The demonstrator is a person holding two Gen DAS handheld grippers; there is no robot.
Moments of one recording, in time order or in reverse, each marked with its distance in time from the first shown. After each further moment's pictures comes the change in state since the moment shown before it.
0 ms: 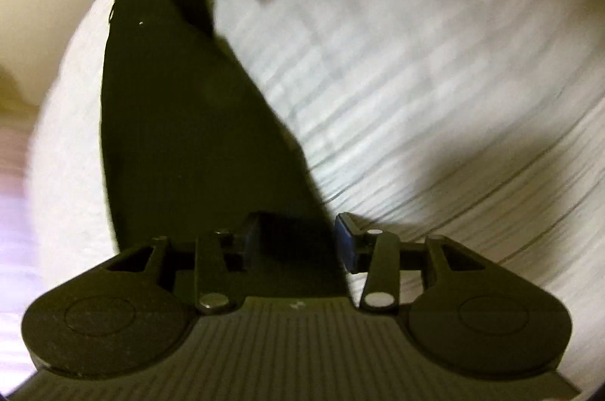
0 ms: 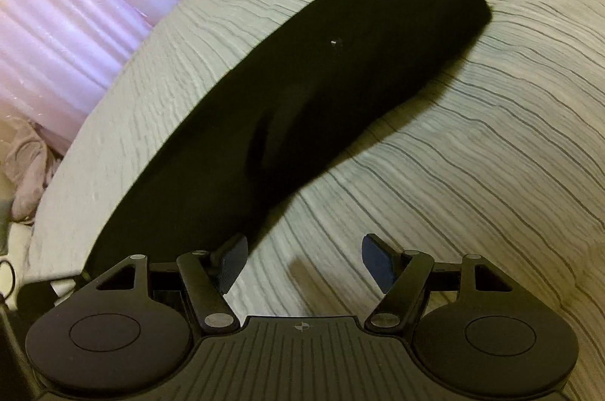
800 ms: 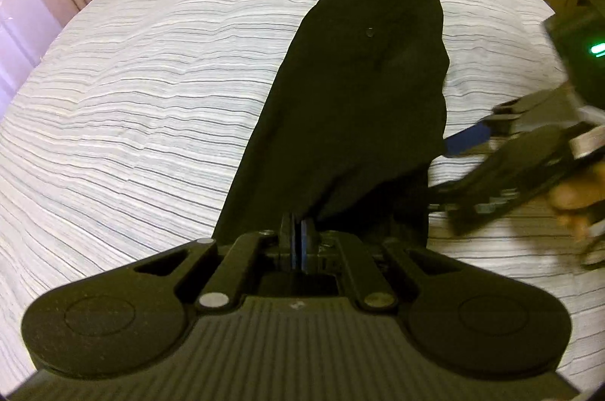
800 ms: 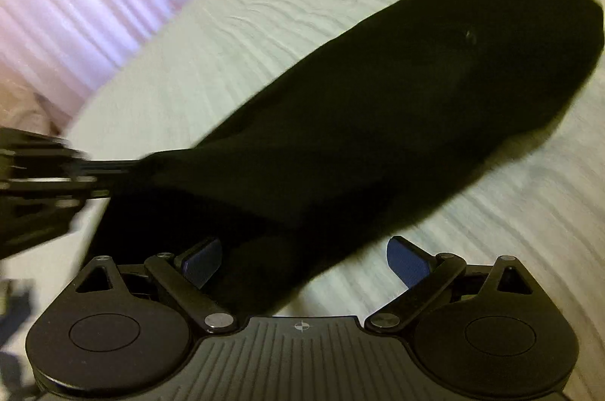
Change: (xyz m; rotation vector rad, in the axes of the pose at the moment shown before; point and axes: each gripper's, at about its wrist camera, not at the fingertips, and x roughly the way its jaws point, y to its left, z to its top) left arm -0.024 0.193 -0.085 -0.770 -0.120 -0.139; right arm 0.088 0.117 -0.019 -0.122 -0.055 -0.063
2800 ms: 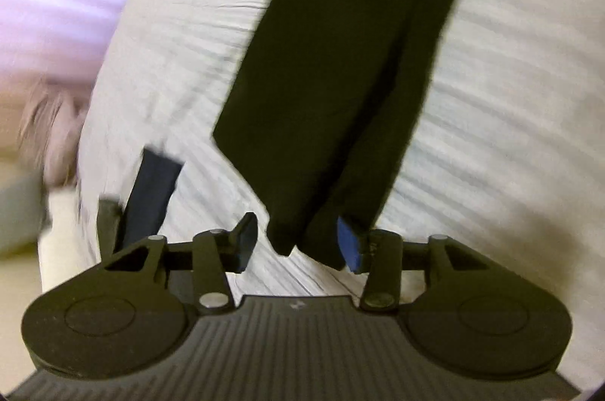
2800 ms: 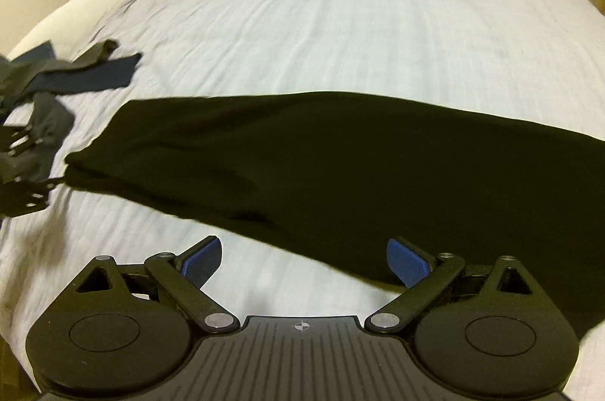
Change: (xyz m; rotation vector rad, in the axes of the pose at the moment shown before) left arm -0.157 -0.042 -0.426 -0.099 0.538 0.567; right arm -0.047 0.200 -0.115 -0.750 0.242 0.232
